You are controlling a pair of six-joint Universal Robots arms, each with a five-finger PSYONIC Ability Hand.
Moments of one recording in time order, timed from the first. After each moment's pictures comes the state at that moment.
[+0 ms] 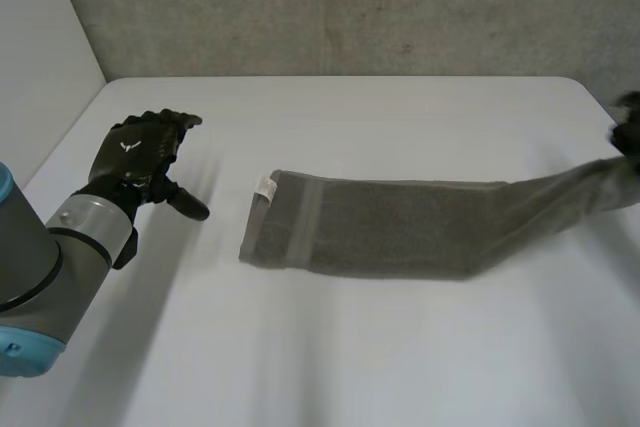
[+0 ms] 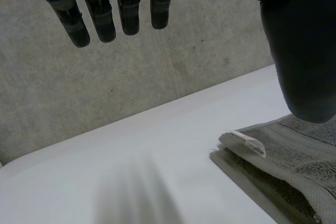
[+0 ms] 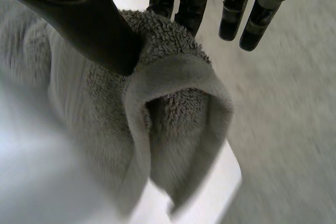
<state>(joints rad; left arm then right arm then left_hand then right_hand) 4.44 -1.78 -1.81 3.50 -1.44 3.16 1.19 -1.24 1.40 0.23 0.69 2.11 0.29 0.24 0.22 0.23 0.06 1.27 1.30 0.20 0.23 1.15</state>
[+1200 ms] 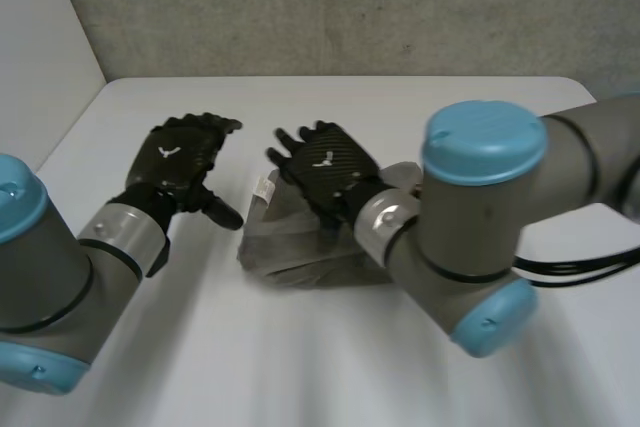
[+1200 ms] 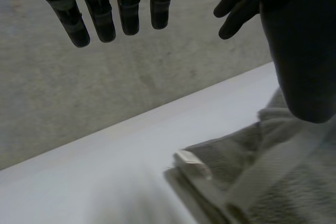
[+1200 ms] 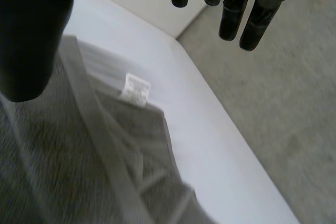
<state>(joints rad) 4.32 -1.79 -1.80 3.51 -1.45 3.16 2.29 -1.00 1.20 0.00 1.41 2.60 0.29 0.24 0.22 0.23 0.06 0.10 0.09 0.20 0.23 0.06</state>
